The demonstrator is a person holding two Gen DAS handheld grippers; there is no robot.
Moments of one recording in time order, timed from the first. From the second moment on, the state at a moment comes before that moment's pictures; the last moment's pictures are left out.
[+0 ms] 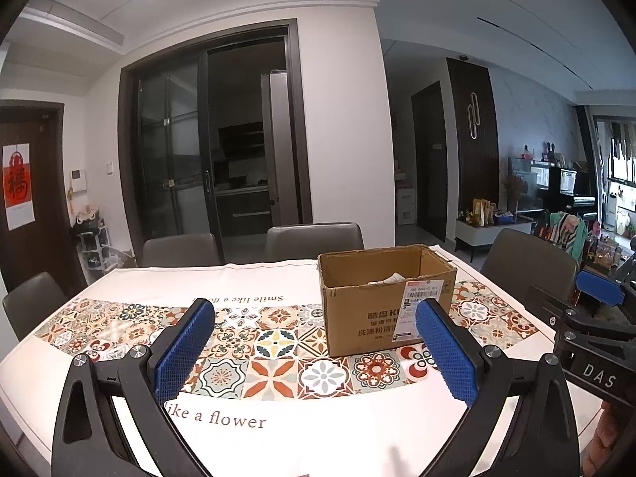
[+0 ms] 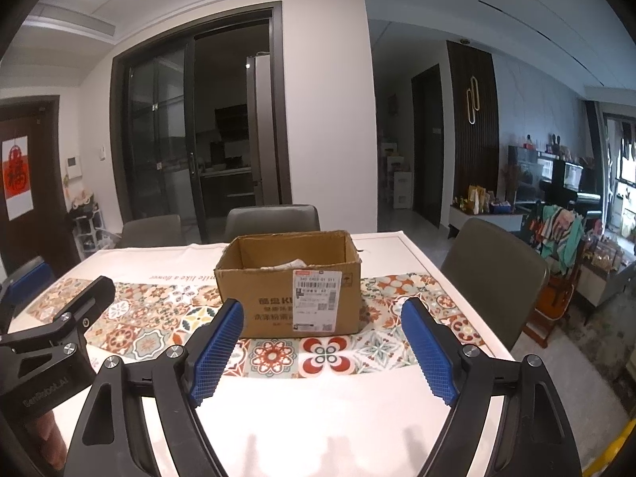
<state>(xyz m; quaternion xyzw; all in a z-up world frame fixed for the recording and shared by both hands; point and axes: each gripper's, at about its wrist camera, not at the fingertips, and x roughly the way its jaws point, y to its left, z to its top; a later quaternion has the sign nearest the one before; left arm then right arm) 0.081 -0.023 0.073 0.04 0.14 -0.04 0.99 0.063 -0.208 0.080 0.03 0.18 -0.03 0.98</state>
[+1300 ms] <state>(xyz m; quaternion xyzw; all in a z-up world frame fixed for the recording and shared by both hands) 0.068 -0.020 0.070 0.05 0.14 -0.04 0.99 0.044 -0.202 0.082 0.03 0.17 -0.03 0.98</state>
